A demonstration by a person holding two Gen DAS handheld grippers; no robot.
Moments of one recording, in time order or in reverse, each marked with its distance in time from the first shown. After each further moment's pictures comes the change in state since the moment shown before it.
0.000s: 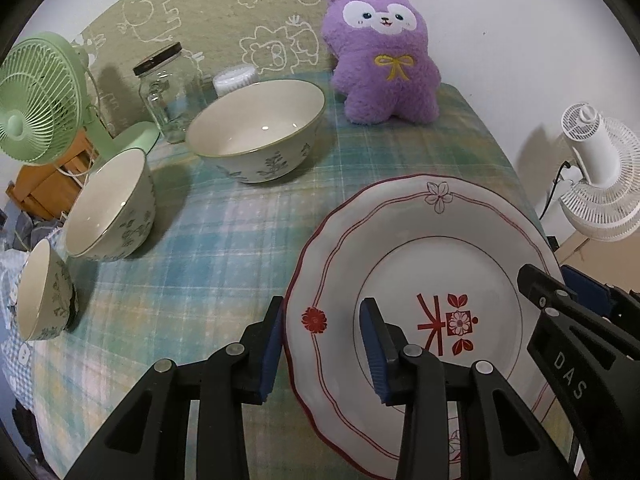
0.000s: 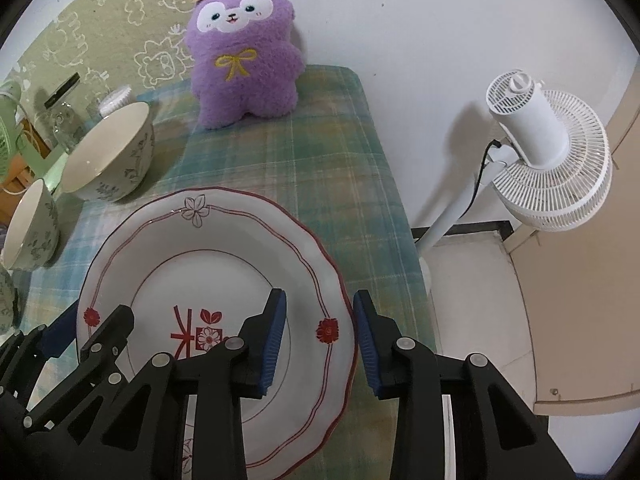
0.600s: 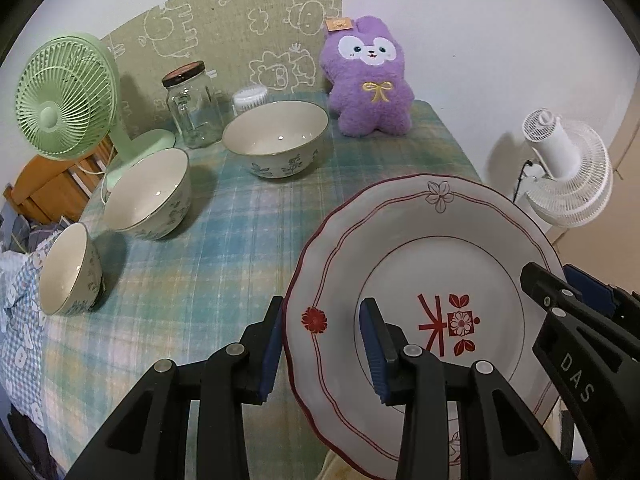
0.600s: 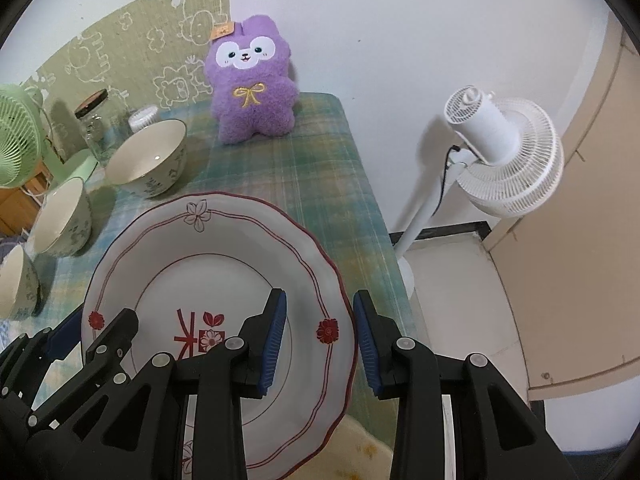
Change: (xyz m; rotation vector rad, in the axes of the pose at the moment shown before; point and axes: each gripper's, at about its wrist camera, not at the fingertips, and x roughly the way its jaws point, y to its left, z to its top) left arm -0.072 0.022 -0.043 0.025 -0.050 -0.071; right arm -0.087 0.014 -0.044 0.040 -0.071 -0.055
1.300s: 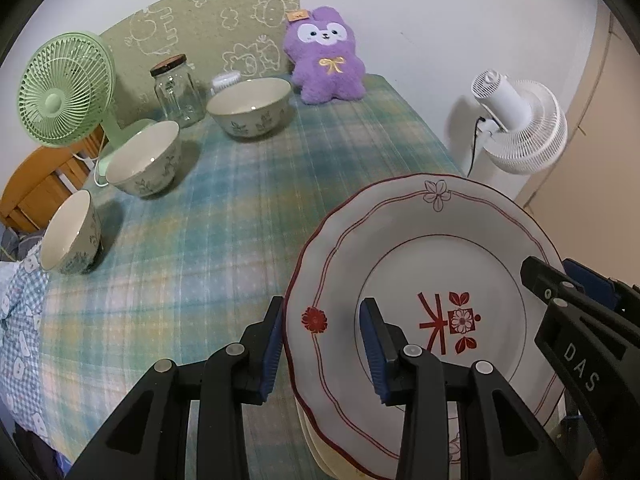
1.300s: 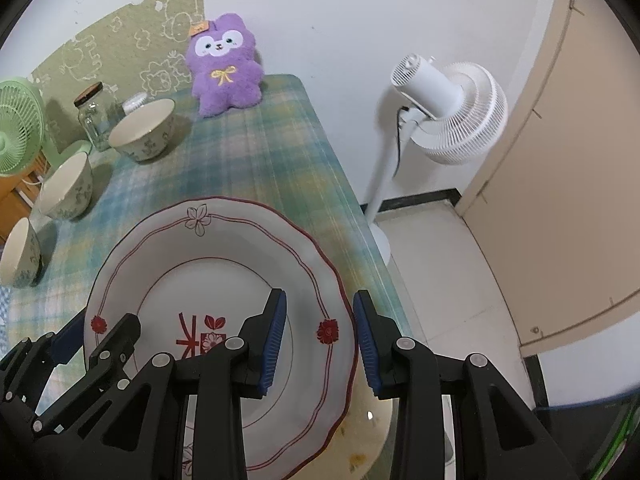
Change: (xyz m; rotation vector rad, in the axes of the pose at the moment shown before) left arm -0.041 -0.010 -0.074 0.095 0.019 -0.071; right arm -0.056 -0.017 -0.088 0.093 0.025 -0.076
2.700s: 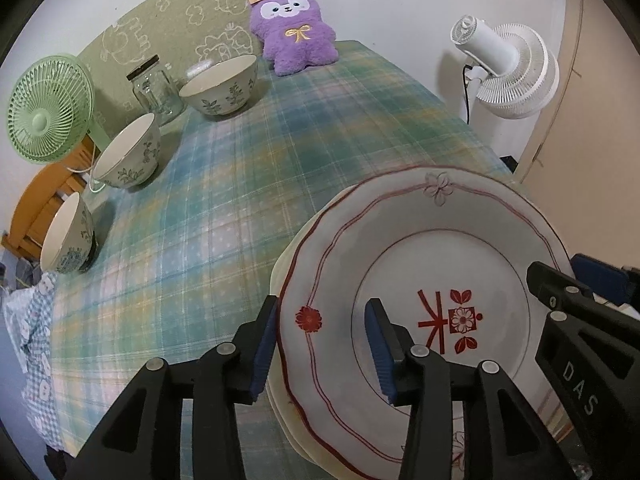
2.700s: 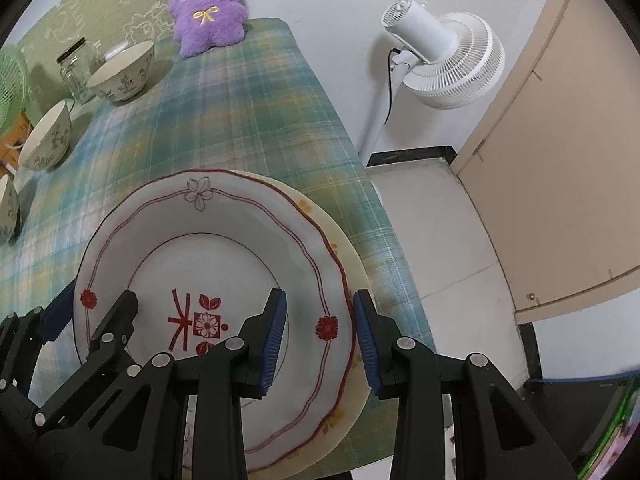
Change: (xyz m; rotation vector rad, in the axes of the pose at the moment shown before) left arm 0.025 -0.035 -0.039 0.132 0.040 0.090; right arm 0.029 -0.016 -0.045 -0.011 0.148 -0.014
